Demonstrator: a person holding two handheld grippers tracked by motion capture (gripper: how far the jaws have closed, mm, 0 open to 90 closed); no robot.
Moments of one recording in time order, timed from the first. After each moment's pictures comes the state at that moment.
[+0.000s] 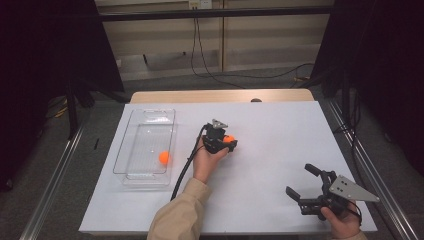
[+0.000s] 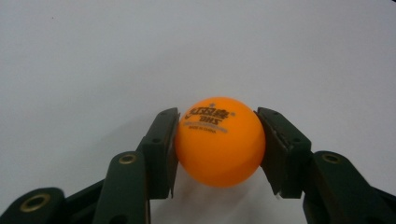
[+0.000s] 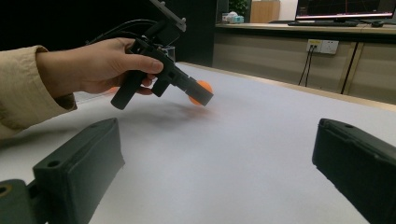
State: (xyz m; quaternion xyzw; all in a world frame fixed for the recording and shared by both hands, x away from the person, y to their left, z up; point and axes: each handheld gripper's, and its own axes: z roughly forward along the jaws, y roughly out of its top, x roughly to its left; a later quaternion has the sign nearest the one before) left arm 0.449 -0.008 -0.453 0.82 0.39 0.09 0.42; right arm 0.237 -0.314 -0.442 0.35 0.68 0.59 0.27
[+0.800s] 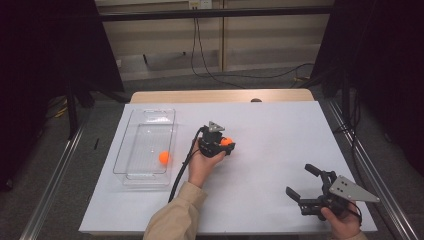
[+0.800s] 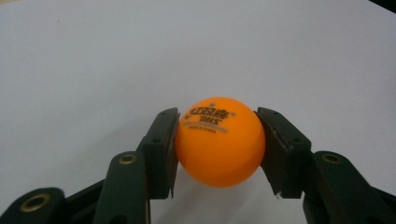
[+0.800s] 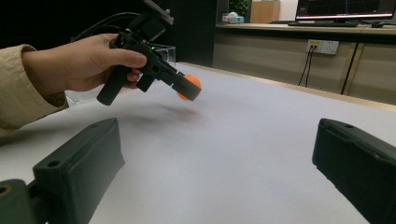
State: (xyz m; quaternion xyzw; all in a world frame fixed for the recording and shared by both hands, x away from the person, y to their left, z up) left arm 0.433 0.005 -0.442 0.82 0.38 0.09 0.42; right arm 0.236 -0.314 -0.442 0.35 0.68 0.59 0.27
